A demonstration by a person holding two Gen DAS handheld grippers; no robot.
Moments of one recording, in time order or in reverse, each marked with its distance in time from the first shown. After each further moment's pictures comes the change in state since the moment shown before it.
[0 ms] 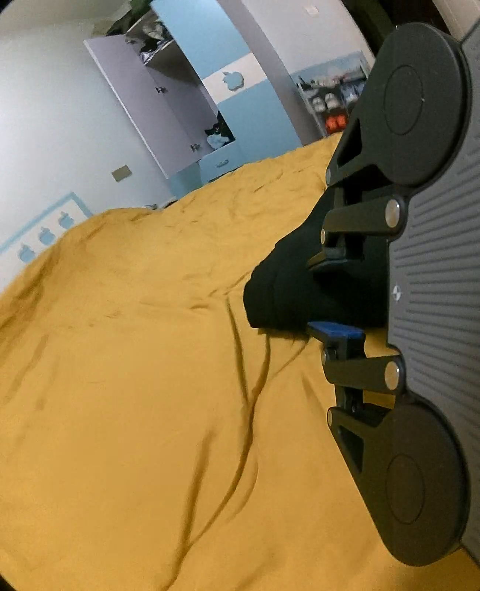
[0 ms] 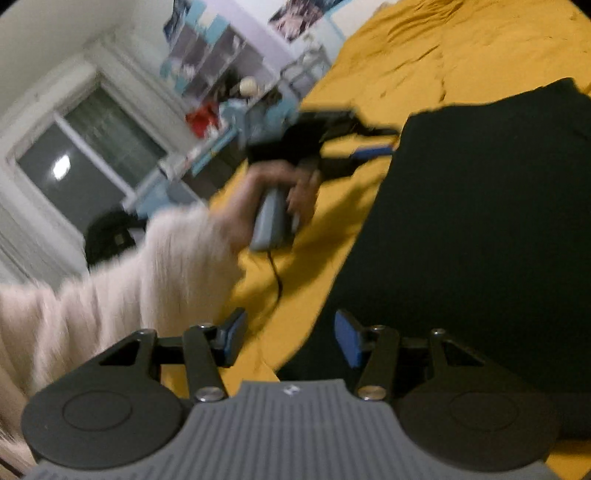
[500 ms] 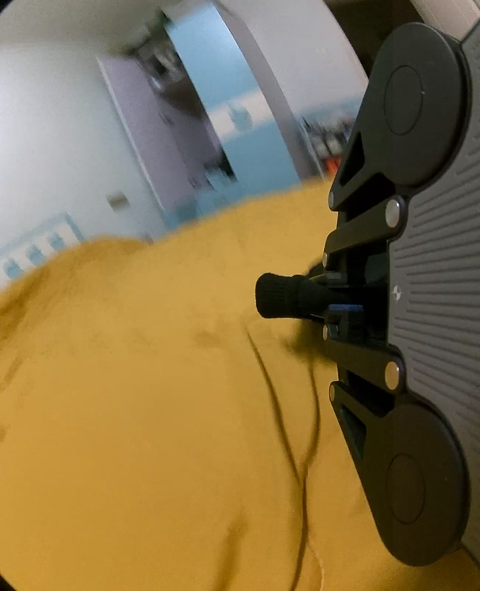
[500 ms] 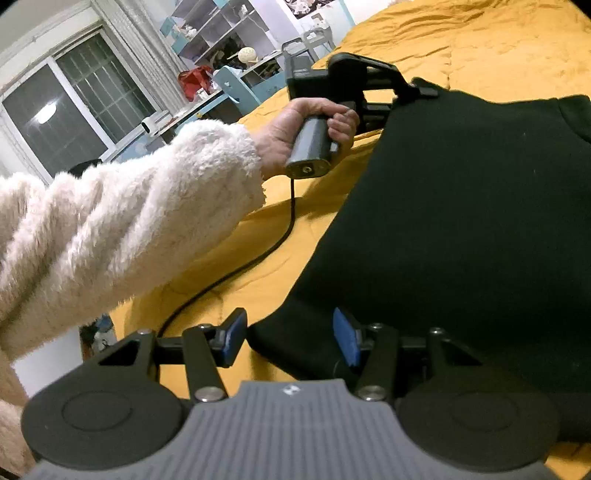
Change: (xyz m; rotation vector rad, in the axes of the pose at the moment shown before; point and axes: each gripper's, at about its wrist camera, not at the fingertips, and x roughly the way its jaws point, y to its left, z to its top) left arm 0.043 0.025 0.017 -0.013 0.057 -0.101; right arm 0.015 0.007 -0.024 -0.130 0.053 -0.097
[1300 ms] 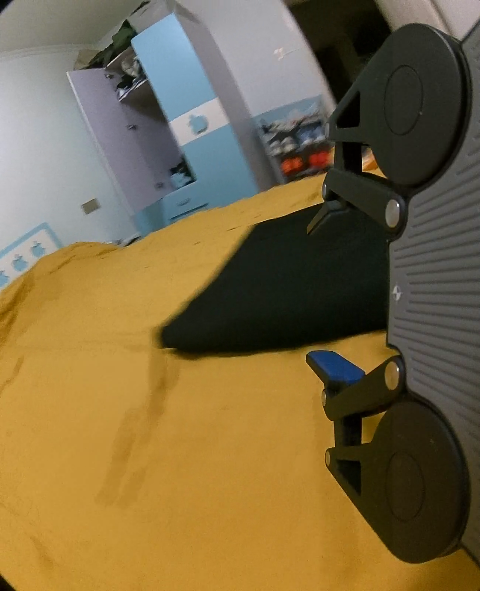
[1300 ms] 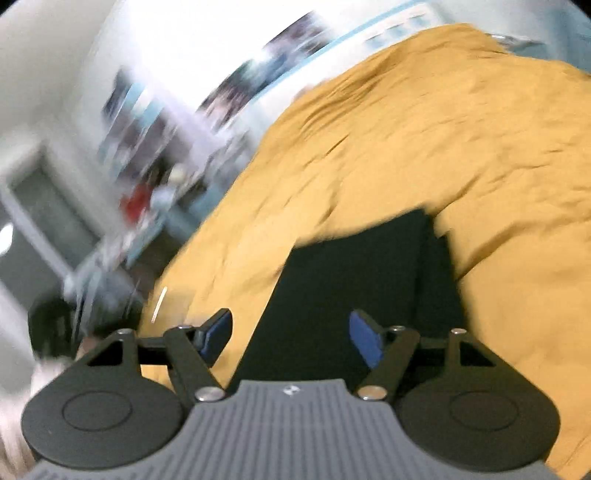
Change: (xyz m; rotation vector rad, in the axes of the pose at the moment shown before) left arm -0.185 -0.045 -0.112 0.007 0.082 -0.011; right arm -0.127 -0.096 0.076 0.307 -0.359 -0.120
